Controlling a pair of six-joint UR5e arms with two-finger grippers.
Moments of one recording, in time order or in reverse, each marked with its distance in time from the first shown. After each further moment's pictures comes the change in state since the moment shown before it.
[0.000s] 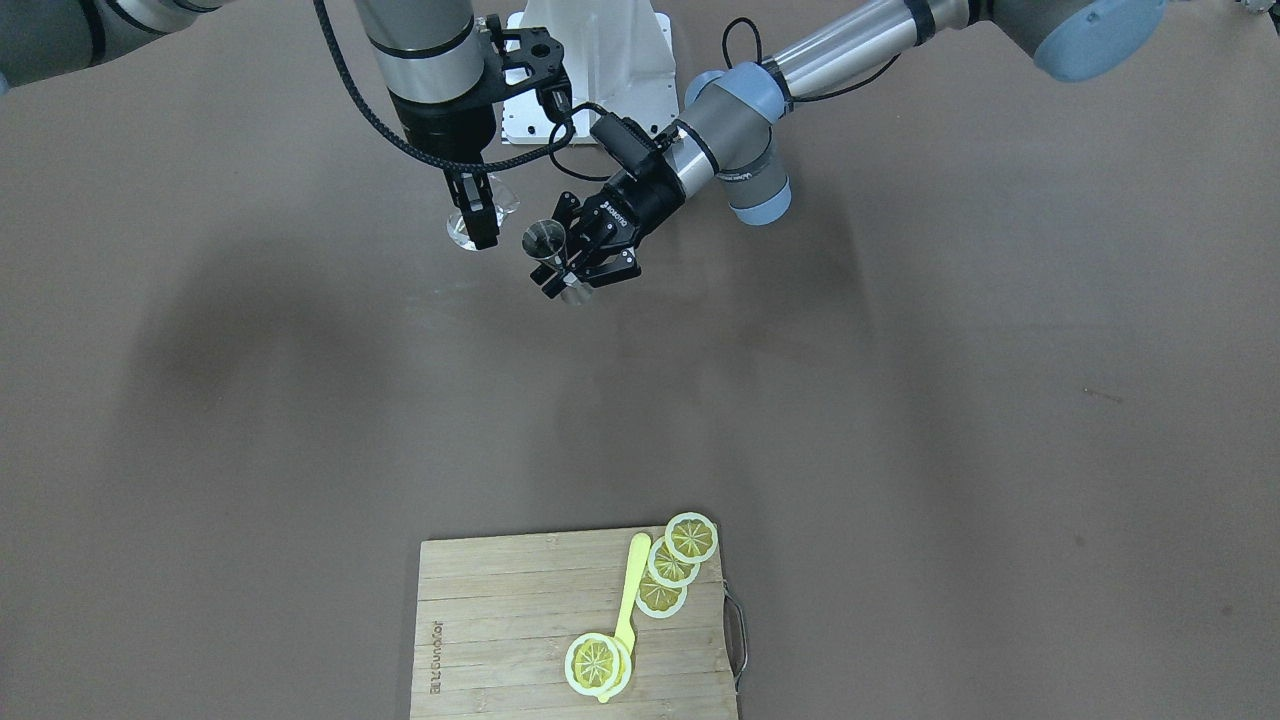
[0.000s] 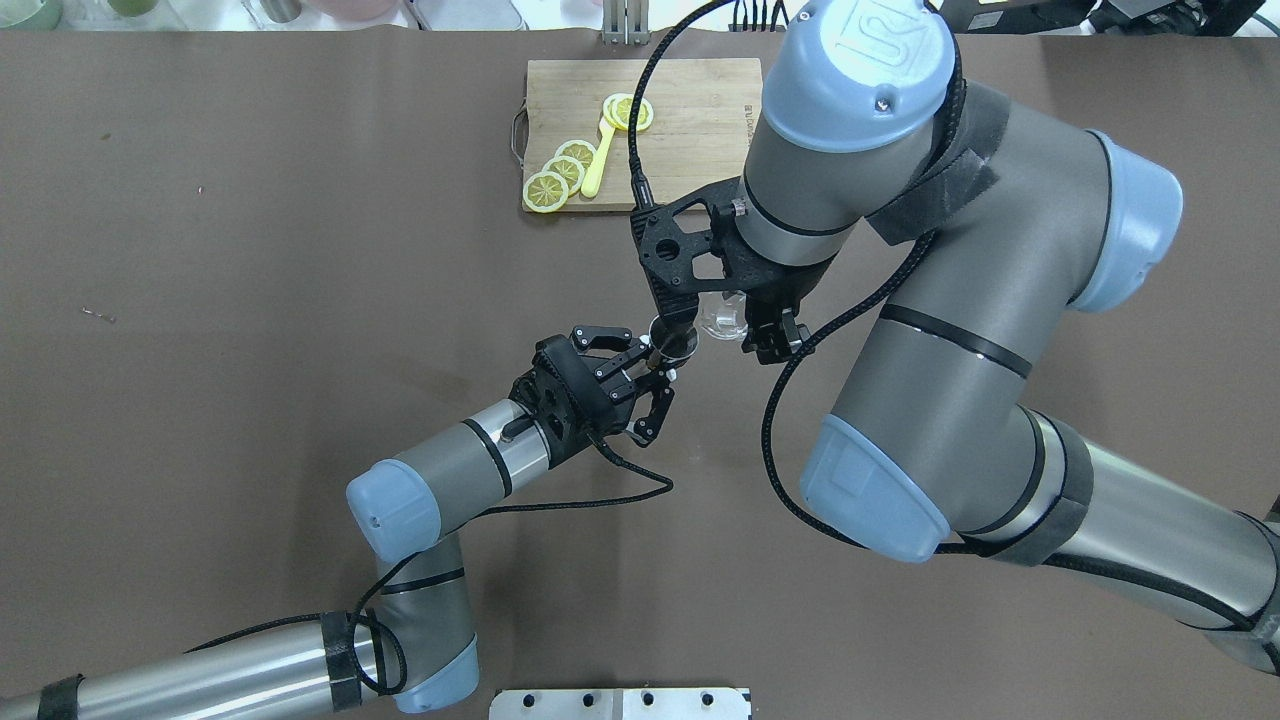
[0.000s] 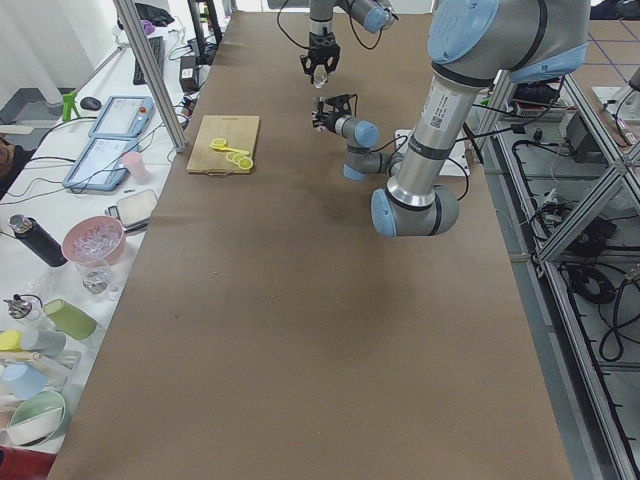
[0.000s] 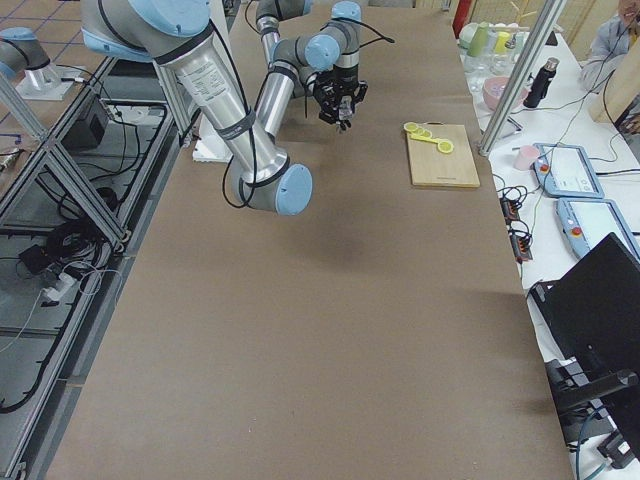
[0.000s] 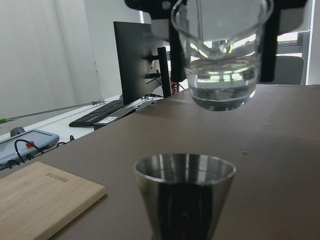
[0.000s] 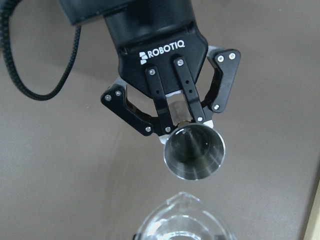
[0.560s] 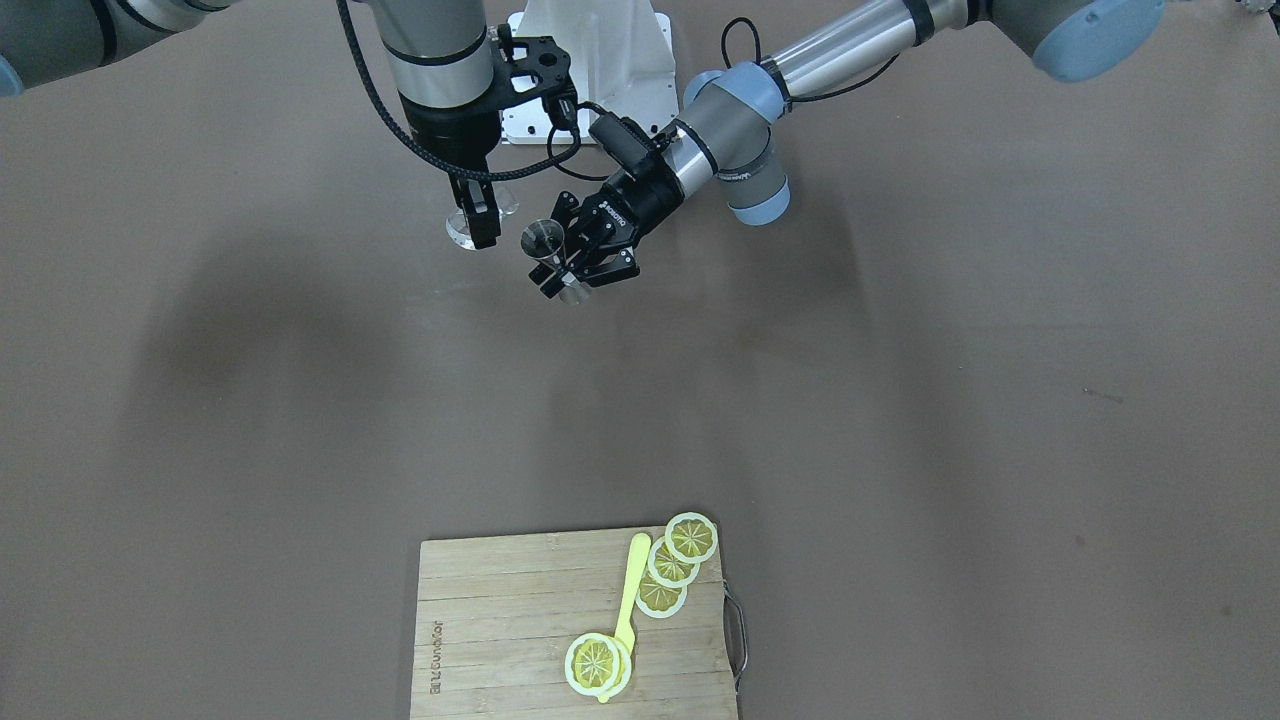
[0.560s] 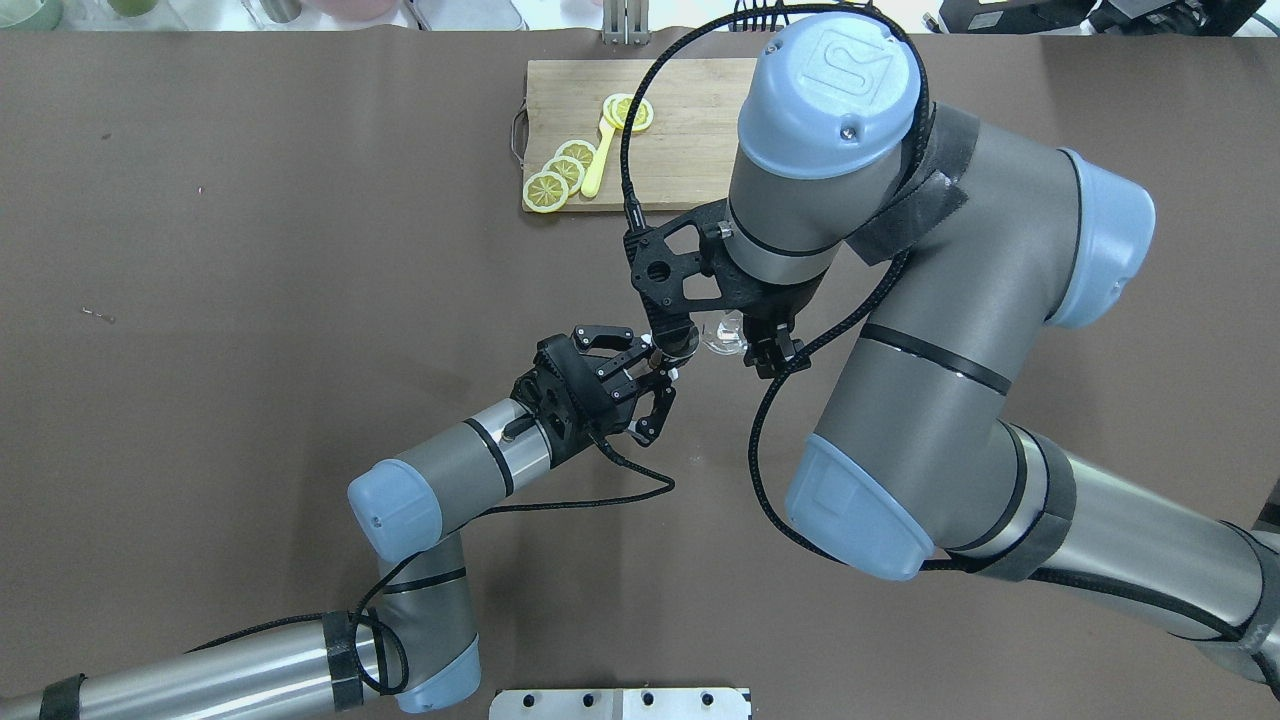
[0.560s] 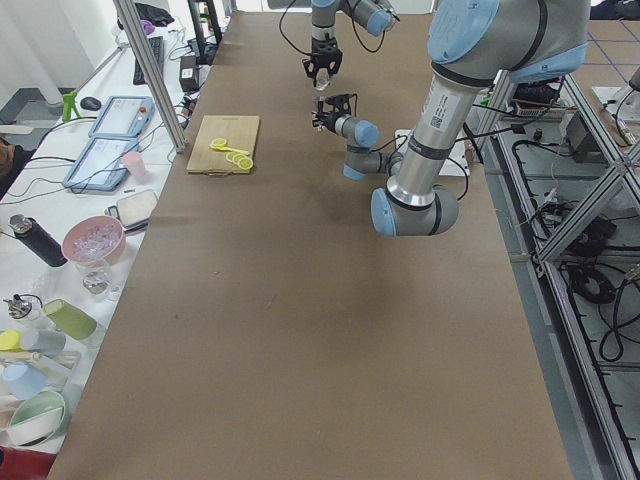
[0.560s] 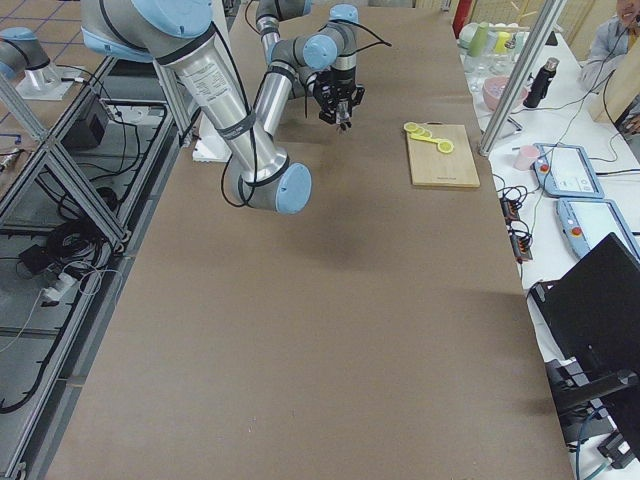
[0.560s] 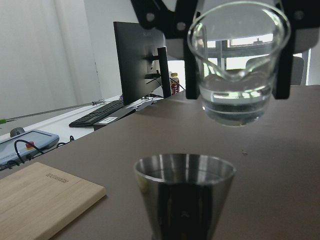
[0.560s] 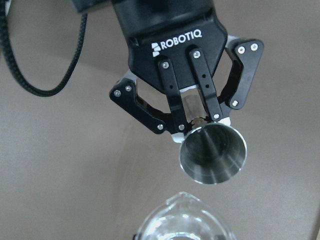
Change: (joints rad) left arm 0.000 -0.003 0.001 -0.001 0.001 0.000; right arm -0.023 0.011 -0.011 -0.035 -0.026 0.000
